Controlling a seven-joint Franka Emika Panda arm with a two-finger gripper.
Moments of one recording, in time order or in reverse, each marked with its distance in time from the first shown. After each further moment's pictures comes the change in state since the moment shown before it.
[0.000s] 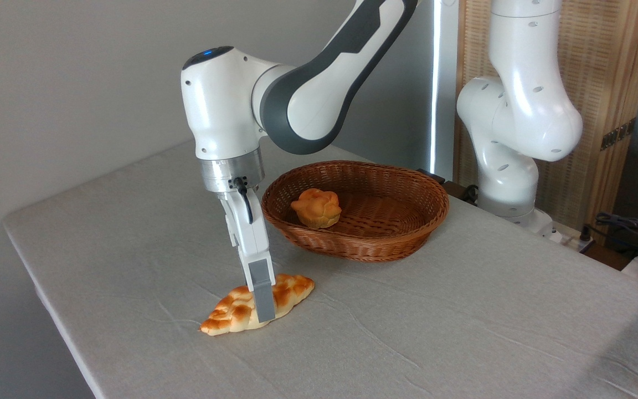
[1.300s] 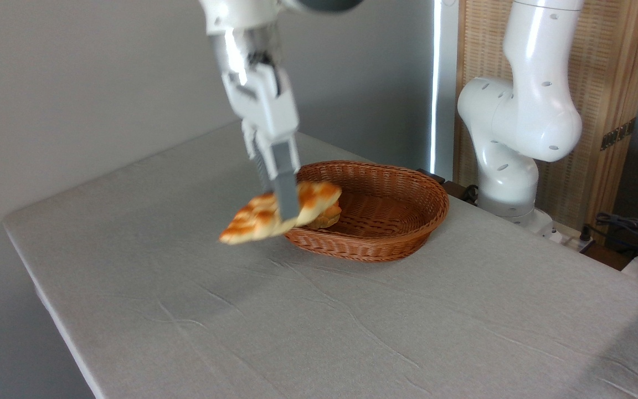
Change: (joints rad) arm -0.025 -0.283 0.020 0.131 -0.028 -0.460 0.005
